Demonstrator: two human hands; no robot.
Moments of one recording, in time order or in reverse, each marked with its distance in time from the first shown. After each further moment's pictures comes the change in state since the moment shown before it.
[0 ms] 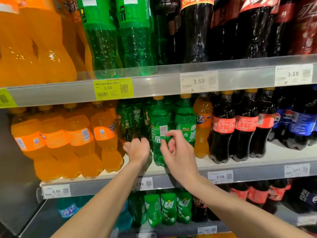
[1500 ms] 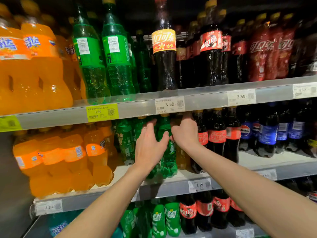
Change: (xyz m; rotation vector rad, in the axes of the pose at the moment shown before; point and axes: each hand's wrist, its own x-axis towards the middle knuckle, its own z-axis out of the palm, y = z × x) left_hand -0.086 0.088 -0.006 0.068 0.122 0.711; right_hand 0.083 -0.033 -0.102 -0.167 0.055 0.300
